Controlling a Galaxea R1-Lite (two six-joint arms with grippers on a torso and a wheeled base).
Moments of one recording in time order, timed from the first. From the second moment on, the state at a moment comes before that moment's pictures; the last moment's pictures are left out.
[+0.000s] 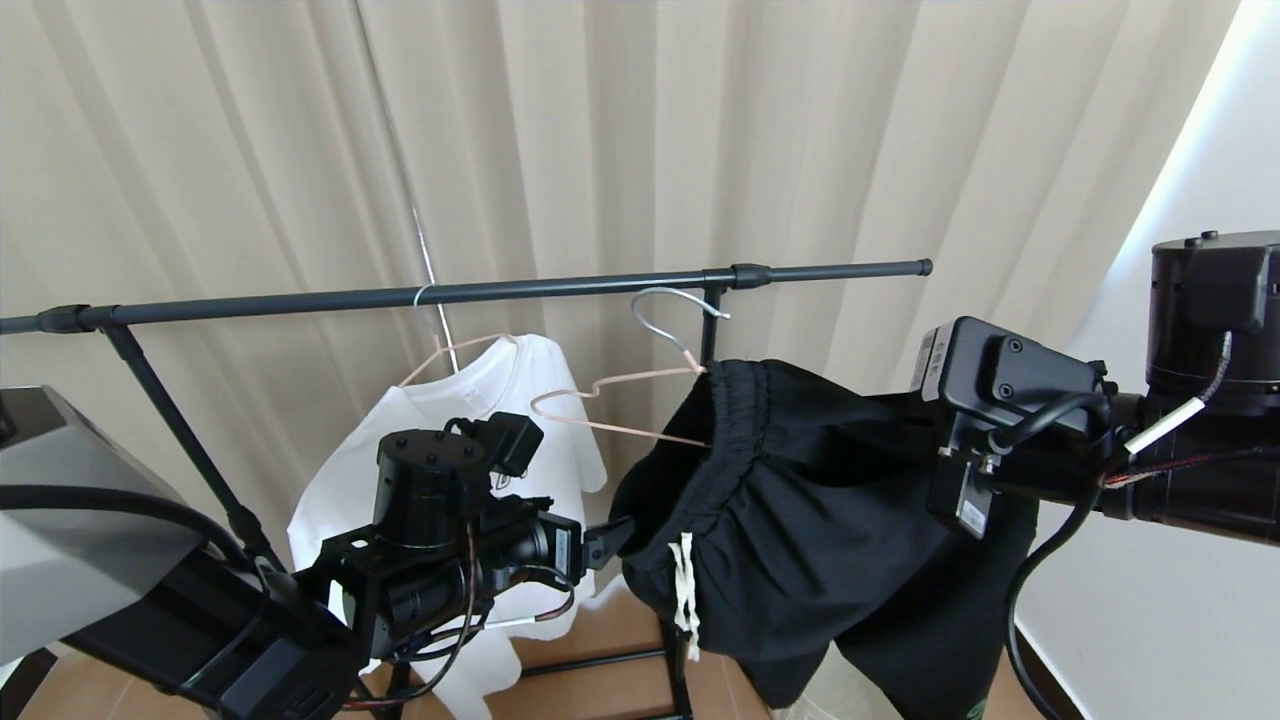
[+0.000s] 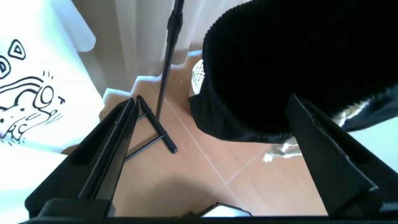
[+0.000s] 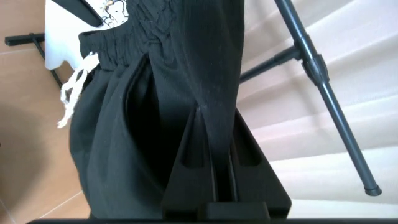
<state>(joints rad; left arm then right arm) -0.56 1.95 -0.59 -0.92 -0.06 -0.20 0.53 1.48 -0.86 -0.25 0.18 -0.78</state>
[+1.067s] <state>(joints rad) -0.59 1.97 -0.59 -0.93 -0.02 -0.19 0.56 1.40 -0.79 -0.25 0.18 -0.73</state>
